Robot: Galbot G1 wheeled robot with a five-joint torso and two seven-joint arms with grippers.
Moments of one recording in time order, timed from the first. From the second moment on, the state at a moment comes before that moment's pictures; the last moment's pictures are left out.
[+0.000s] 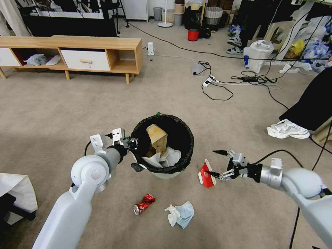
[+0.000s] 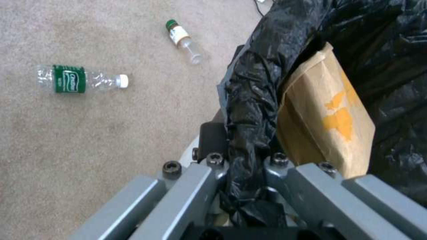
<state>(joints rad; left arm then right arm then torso) 0.98 -1.16 -0.34 -2.04 -1.10 0.72 -0.48 -1.16 0.73 0.38 1.73 0.50 -0.08 -0.75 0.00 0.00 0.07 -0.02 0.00</state>
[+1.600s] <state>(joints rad) 0.99 -1.17 -0.33 -2.02 -1.09 0.72 -0.47 -1.12 0.89 0.37 1.39 0.51 -0.08 -0.64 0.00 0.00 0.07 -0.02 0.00</state>
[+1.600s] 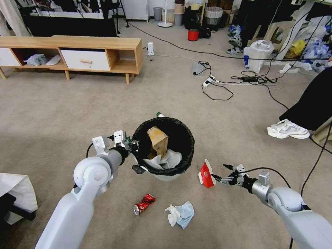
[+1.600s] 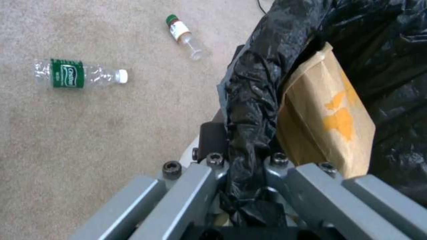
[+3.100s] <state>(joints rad) 1.05 -1.15 -0.36 -2.07 -1.08 0.72 -0.47 -0.96 1.09 0.34 0.99 0.45 0.02 -0.65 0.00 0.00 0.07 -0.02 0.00</state>
